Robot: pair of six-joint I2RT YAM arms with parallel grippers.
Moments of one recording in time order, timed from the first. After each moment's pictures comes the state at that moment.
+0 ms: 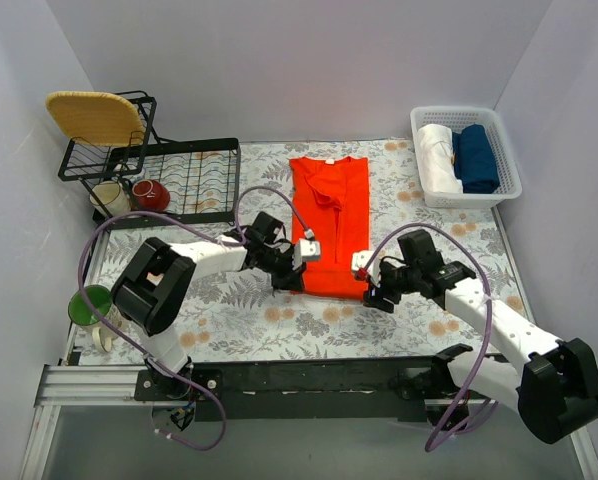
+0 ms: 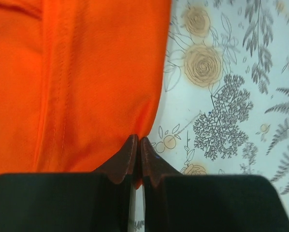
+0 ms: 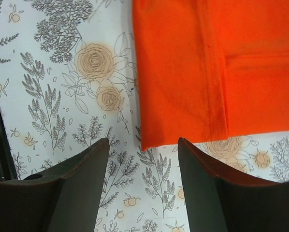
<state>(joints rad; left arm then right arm) -0.64 1.72 0.90 -0.20 0.73 0.67 0.44 1.07 0.61 -0.50 -0.61 -0.82</state>
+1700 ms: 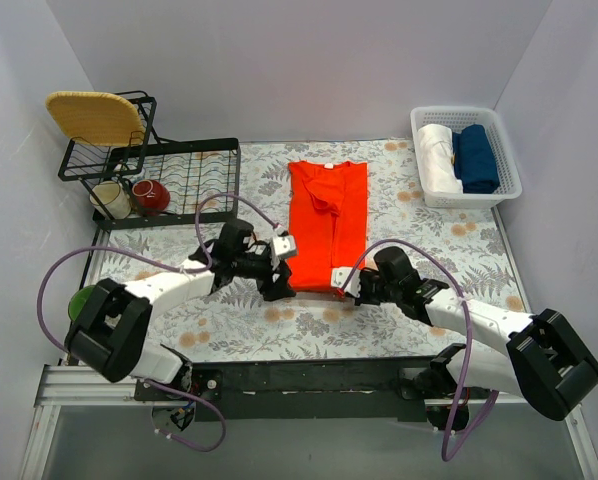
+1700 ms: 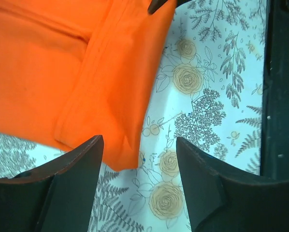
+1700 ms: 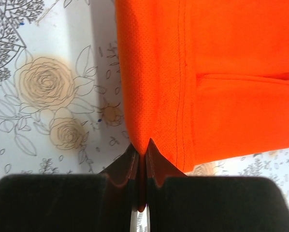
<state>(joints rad) -0.51 1.43 0.70 -0.03 0.79 0.37 0.68 1.16 0.42 0.01 -0.32 -0.83</state>
